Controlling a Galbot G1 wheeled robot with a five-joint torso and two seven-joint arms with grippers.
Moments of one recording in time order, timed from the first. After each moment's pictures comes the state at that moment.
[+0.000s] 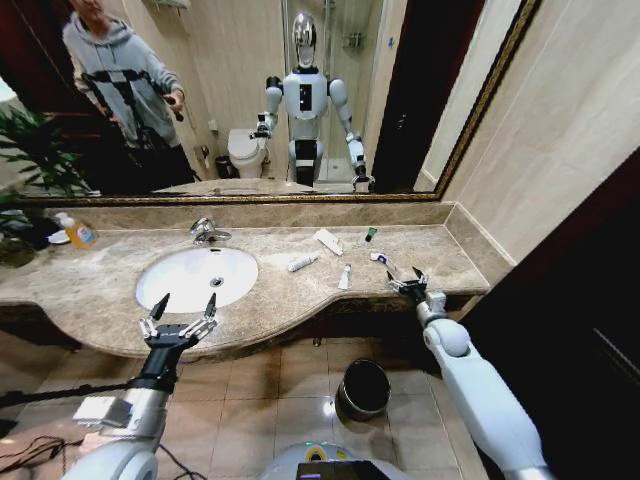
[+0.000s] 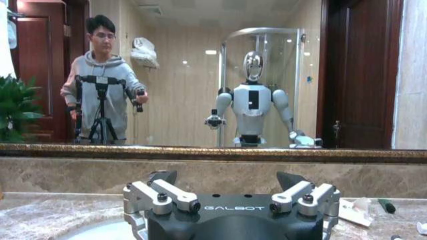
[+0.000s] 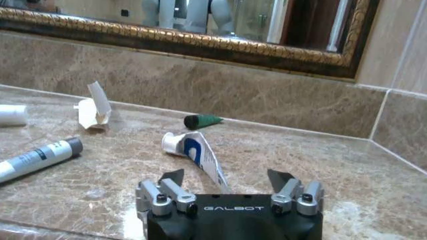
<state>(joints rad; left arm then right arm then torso) 1.84 -1.36 -0.82 -2.47 -0.37 0.04 0.05 -1.01 1.12 0.44 1.54 0.31 -0.10 0.00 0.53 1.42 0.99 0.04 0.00</state>
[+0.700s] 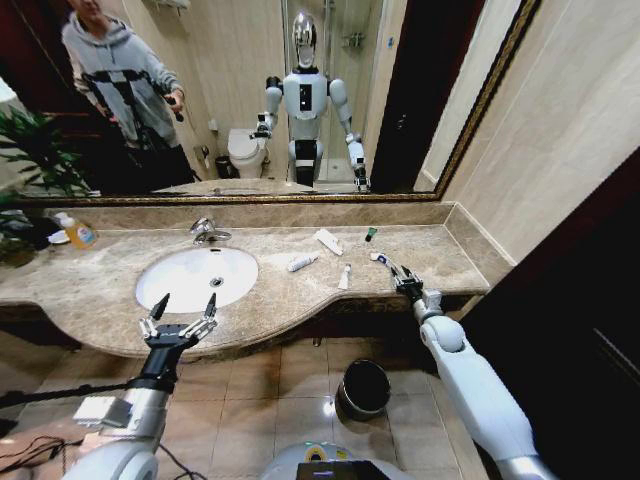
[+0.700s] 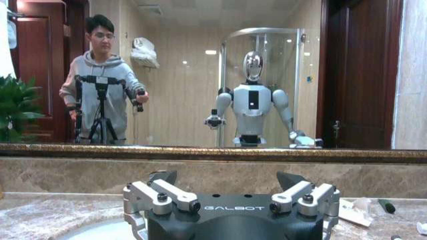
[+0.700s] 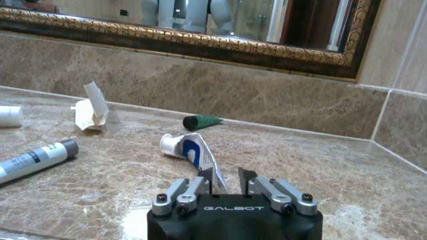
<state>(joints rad) 1.84 -1.36 -0.82 -2.47 -0.37 0.04 0.05 -1.00 1.12 0.44 1.53 0.31 -0.10 0.00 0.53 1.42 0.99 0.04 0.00</state>
